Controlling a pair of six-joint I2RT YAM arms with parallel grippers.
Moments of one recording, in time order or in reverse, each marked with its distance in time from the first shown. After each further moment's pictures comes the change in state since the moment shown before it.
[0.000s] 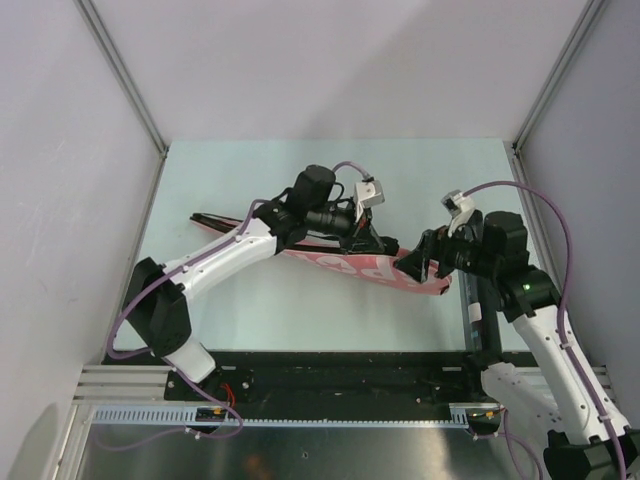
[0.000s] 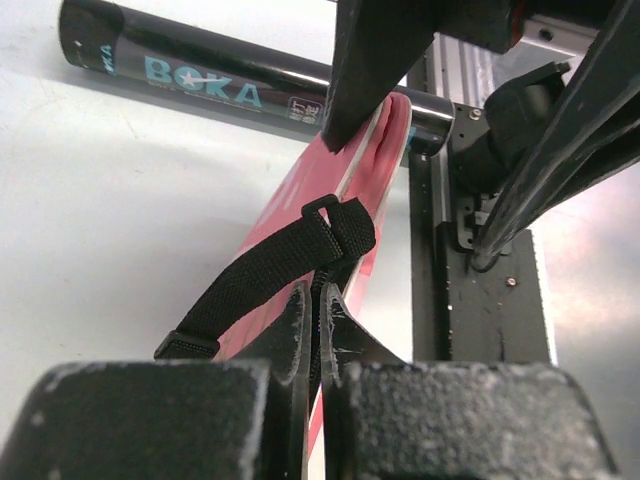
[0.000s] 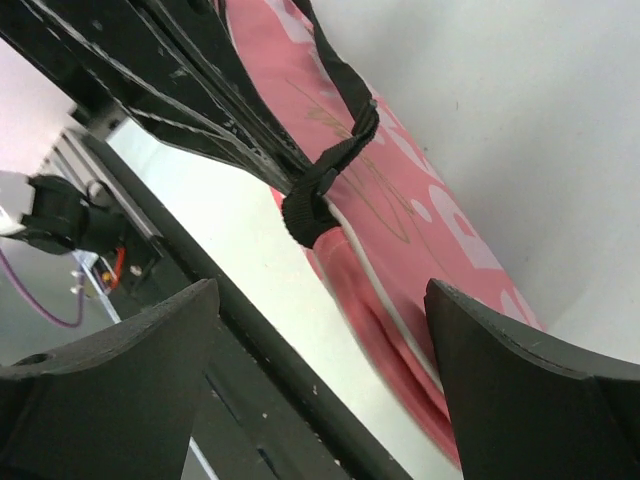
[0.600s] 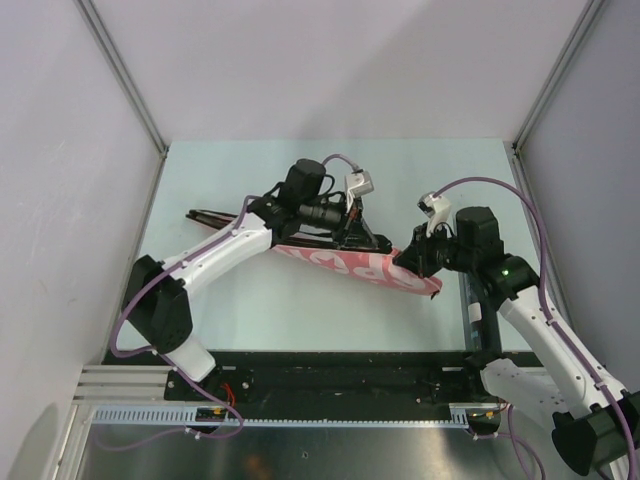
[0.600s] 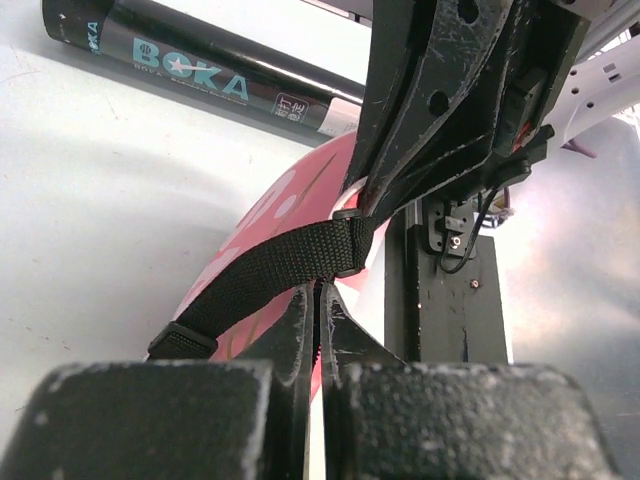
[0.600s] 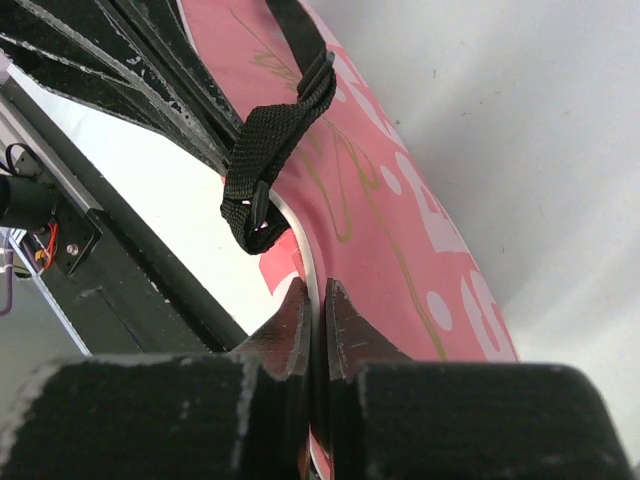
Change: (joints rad) left arm 0.074 0.013 0.000 -0.012 0.111 -0.085; right arm 0.145 0.134 0.000 0.001 0.187 -0.098
